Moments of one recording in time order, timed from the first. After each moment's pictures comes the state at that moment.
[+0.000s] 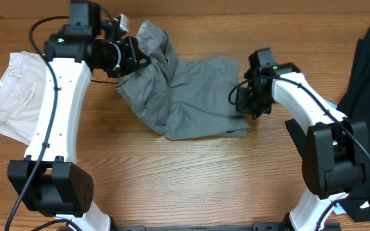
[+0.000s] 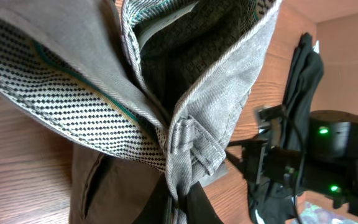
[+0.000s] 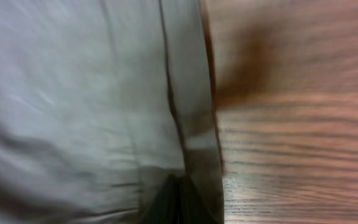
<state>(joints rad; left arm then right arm) -0.07 1.81 1.79 -1.03 0.60 -0.38 0.21 1.93 1.35 -0.88 -0.19 0.32</state>
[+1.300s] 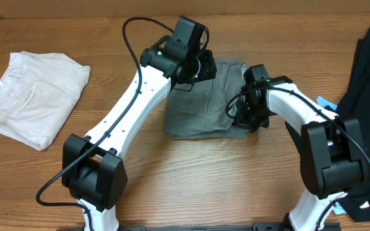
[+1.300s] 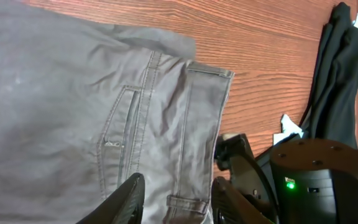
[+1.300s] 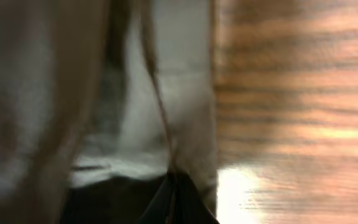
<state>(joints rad) -0.50 1.95 1.79 -0.76 0.25 -0.65 0.22 1.94 1.23 -0.87 -0.17 0.33</state>
